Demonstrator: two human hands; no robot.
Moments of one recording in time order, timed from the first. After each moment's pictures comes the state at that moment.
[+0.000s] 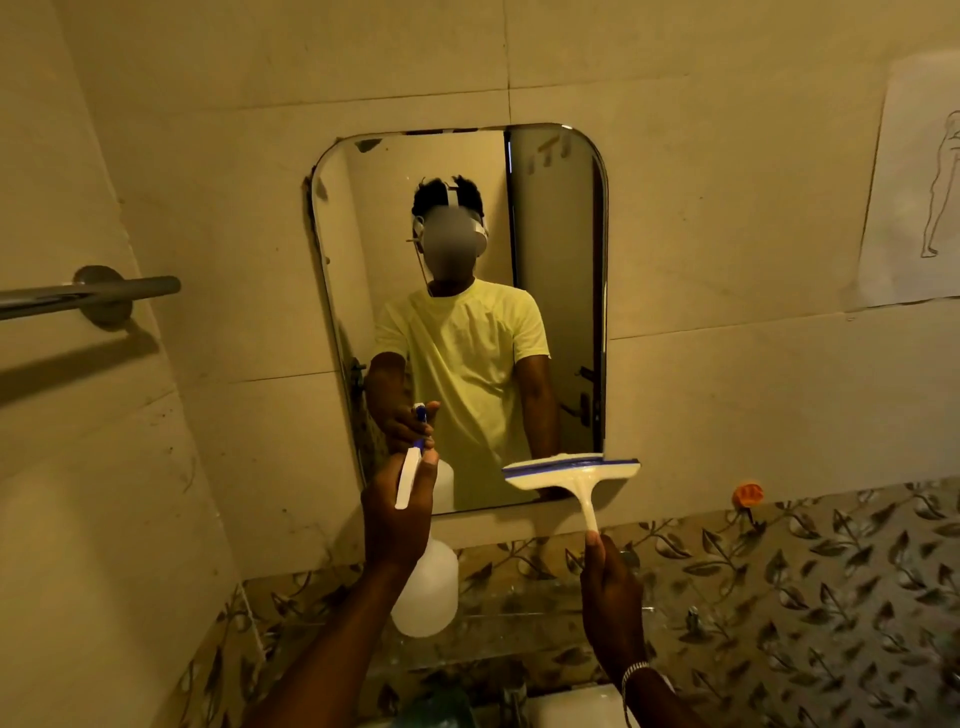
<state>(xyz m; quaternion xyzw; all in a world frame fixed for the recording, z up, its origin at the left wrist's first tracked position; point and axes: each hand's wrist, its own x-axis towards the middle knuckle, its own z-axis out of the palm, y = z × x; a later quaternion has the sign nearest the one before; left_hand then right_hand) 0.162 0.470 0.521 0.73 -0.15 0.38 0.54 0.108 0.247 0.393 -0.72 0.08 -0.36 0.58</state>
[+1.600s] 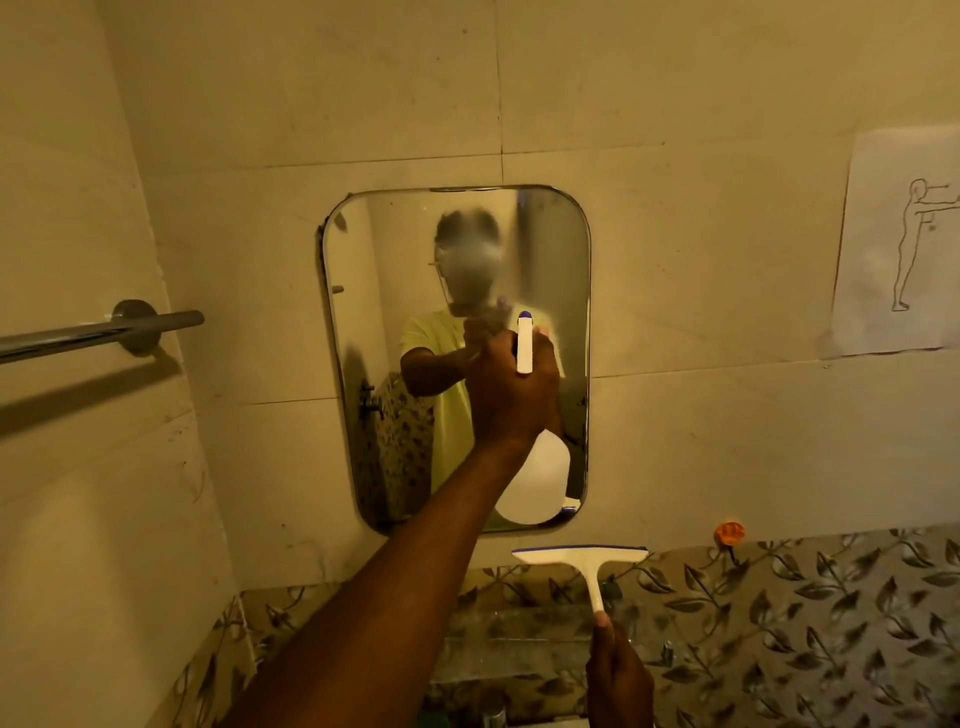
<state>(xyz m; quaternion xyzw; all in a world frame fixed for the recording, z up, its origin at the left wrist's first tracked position) 0.107 0.319 0.701 0.67 -0.19 0.46 0.55 0.049 0.242 0.388 -0.70 0.22 -0.31 0.61</state>
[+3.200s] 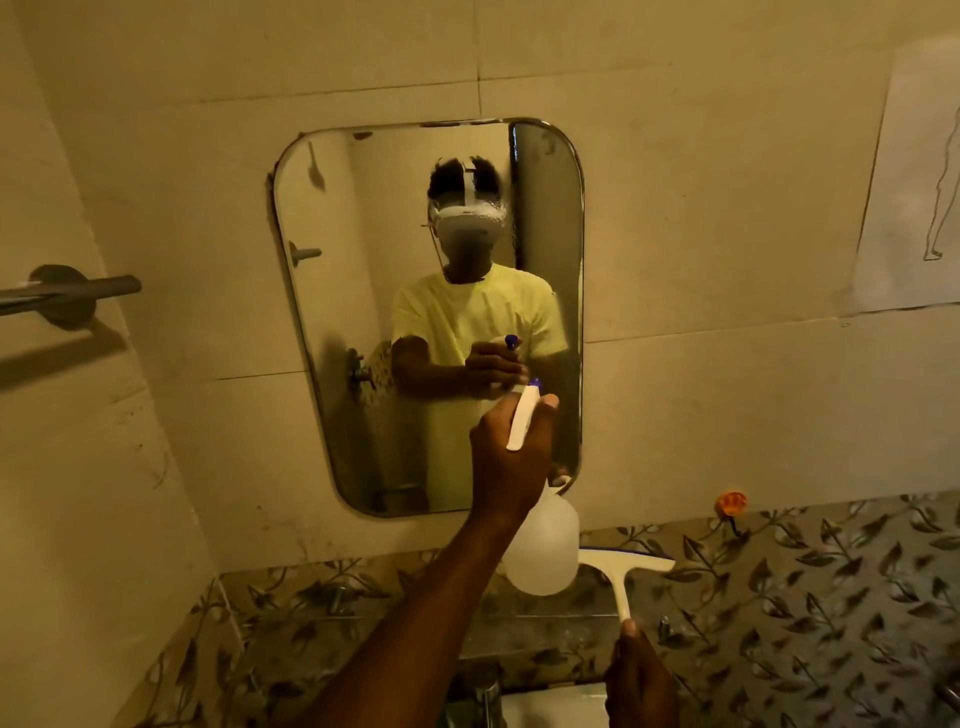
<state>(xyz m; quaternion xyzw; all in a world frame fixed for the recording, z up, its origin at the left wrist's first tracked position) 0.124 0.309 0.593 0.69 -0.23 0.33 0.60 0.042 0.205 0.348 -0.65 0.24 -0.25 0.68</state>
